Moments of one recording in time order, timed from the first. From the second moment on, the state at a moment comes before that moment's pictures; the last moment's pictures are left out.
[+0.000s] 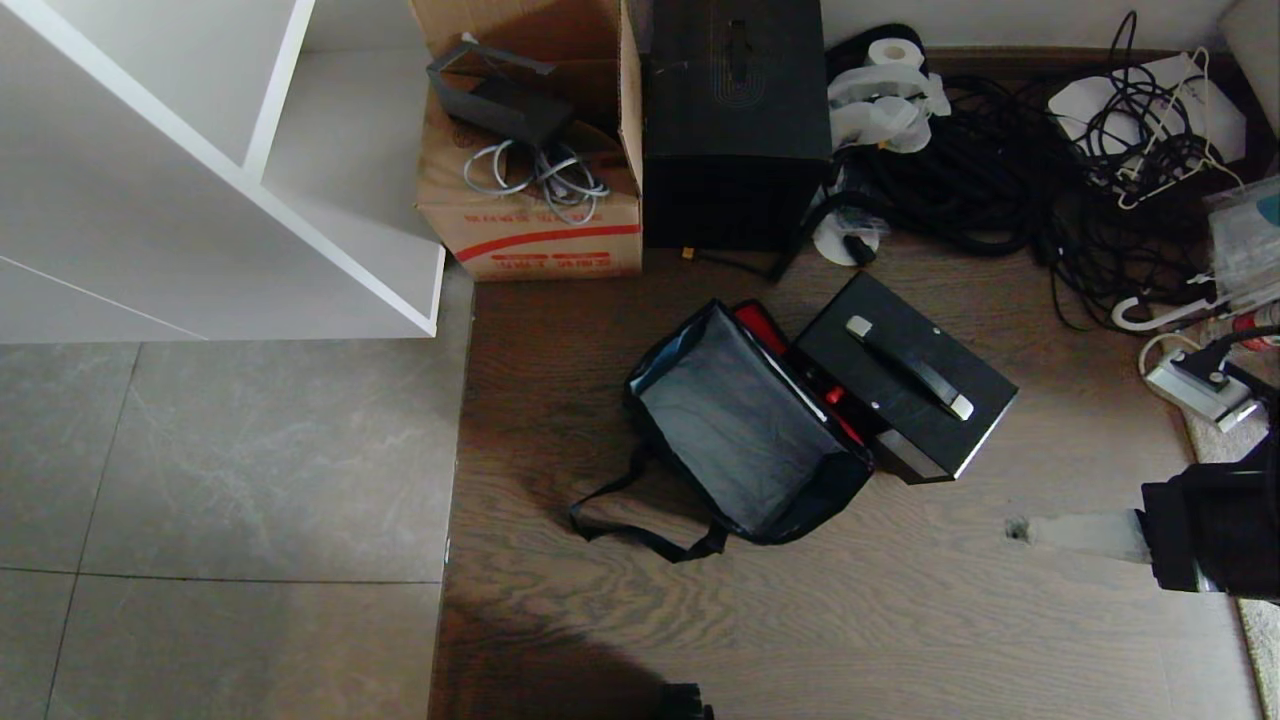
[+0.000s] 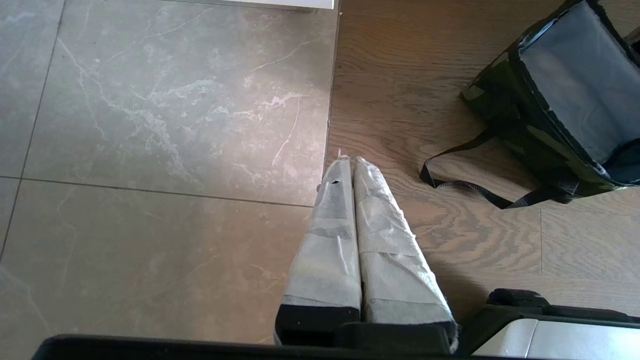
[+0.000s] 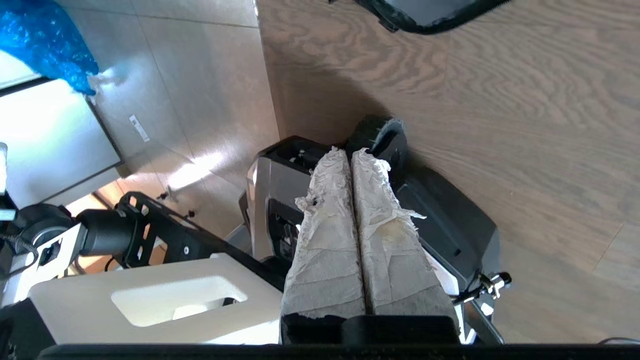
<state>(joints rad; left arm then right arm) 0.00 0.00 0.00 -0.03 0.02 -0.04 0.11 1.24 -0.69 0.10 0.57 0.21</state>
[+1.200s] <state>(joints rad) 0.00 0.00 0.00 -0.03 0.02 -0.04 0.16 1.40 -0.70 -0.03 0.47 0.20</state>
